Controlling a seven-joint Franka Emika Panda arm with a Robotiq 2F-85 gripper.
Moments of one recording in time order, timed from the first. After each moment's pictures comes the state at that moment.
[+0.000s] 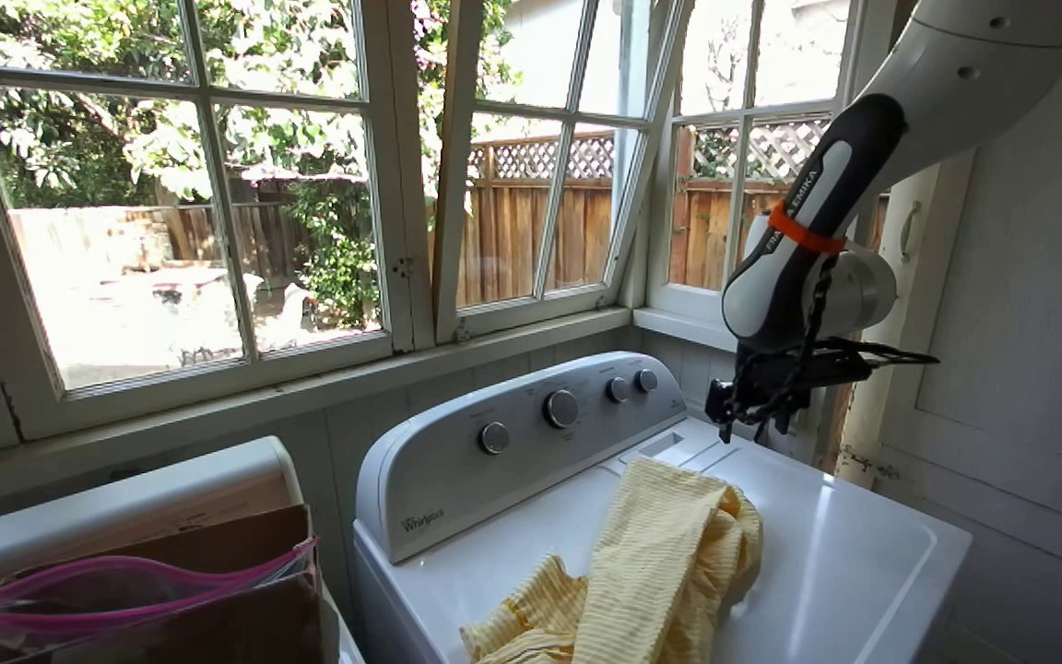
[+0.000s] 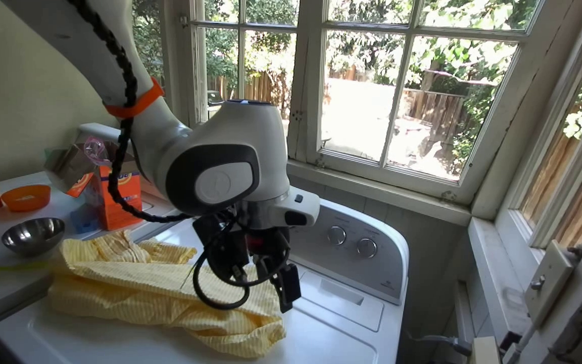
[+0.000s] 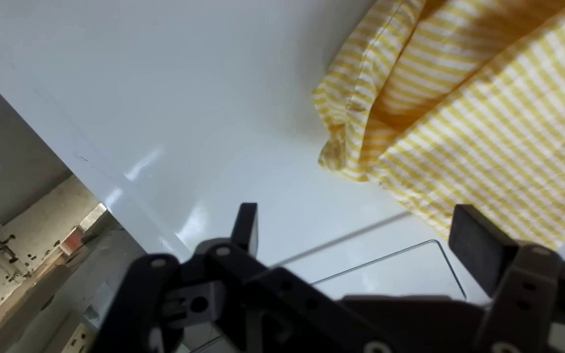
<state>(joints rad) 0.03 0.22 -0.25 -2.43 -0.12 2.80 0.12</state>
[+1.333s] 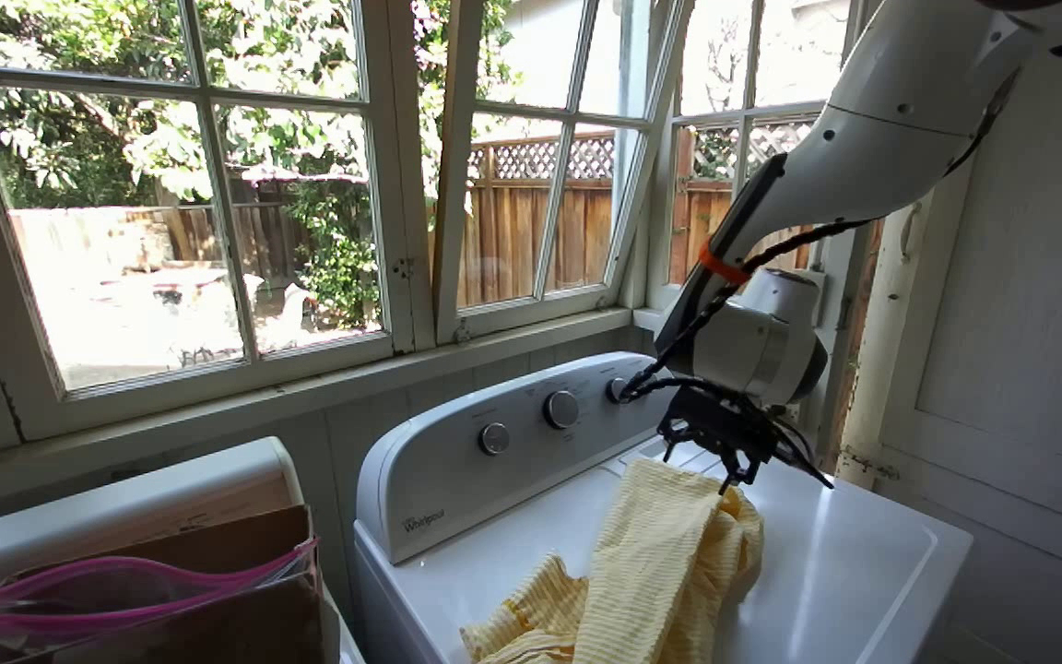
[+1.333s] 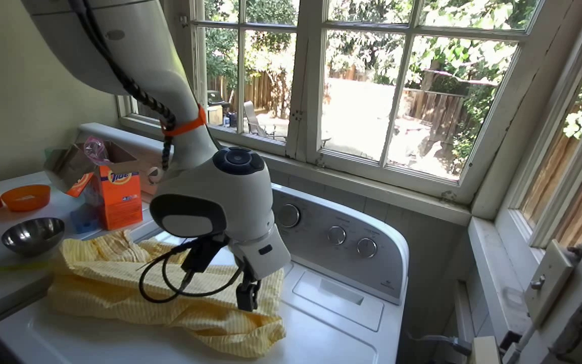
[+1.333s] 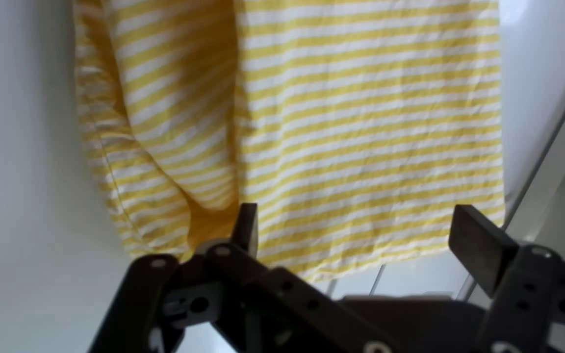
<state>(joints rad) -0.20 0.44 0.16 -2.37 0.68 3.06 0.24</state>
